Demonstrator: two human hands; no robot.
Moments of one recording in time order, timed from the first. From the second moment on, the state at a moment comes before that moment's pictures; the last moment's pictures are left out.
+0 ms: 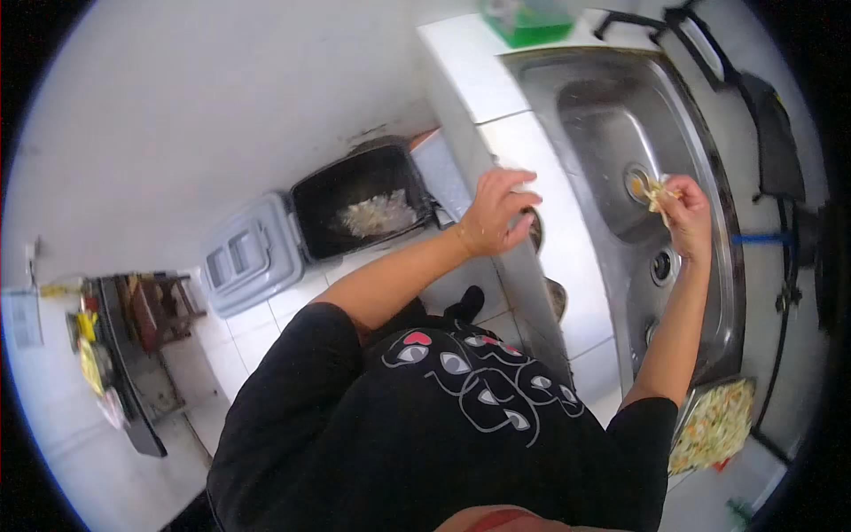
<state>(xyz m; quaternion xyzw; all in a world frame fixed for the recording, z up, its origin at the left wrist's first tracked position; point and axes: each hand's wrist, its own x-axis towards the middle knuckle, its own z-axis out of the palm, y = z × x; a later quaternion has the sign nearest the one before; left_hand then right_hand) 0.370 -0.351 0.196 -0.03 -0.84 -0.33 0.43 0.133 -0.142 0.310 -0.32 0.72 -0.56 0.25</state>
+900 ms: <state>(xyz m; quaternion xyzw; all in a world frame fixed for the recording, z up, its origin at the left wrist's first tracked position) 0.871 -0.376 0.015 0.64 -0.69 -0.33 0.09 0.443 -0.570 -0.059 -0.63 0.71 -0.06 0.31</state>
